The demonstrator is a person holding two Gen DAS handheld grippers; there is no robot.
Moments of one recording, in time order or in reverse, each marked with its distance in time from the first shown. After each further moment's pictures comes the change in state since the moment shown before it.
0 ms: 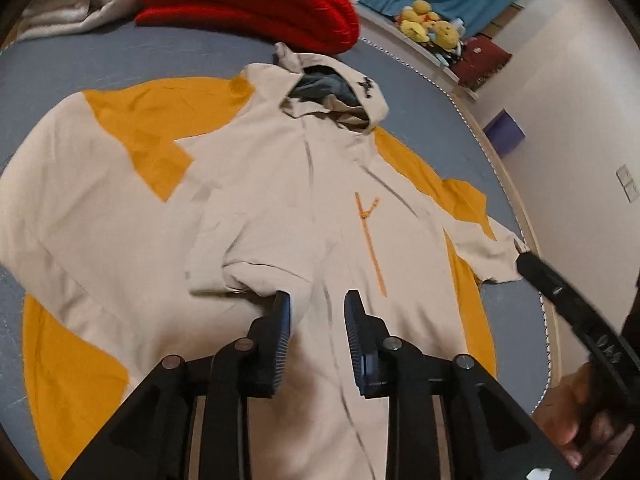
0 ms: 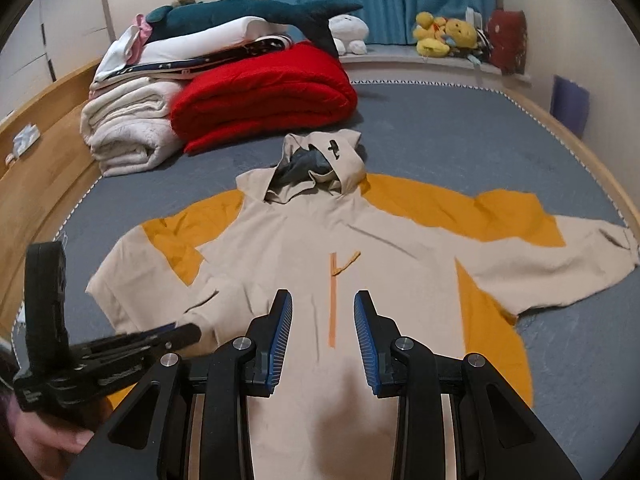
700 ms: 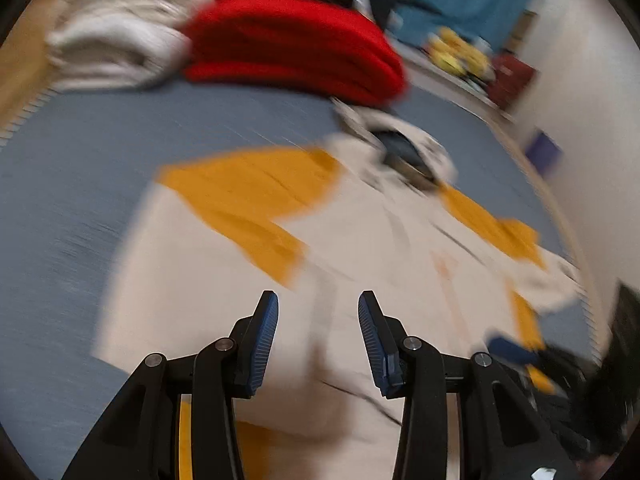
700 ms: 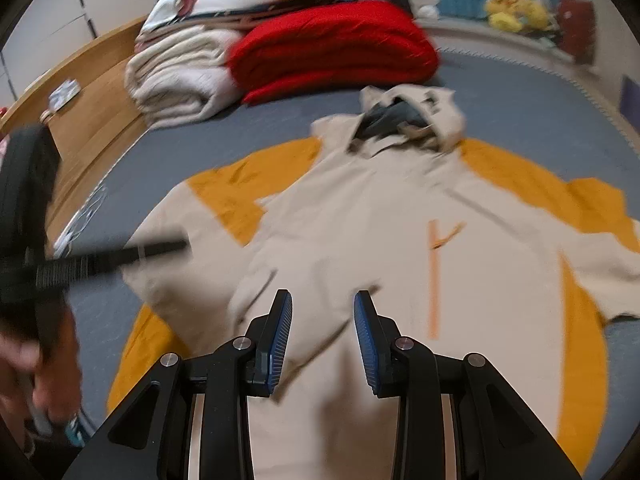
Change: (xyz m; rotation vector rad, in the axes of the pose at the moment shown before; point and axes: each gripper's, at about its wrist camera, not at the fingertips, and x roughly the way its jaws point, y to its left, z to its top) left arm -0.064 0.054 0.042 0.051 -0.174 0.256; right arm 0.070 0.073 -0.023 -0.111 0.130 0.207
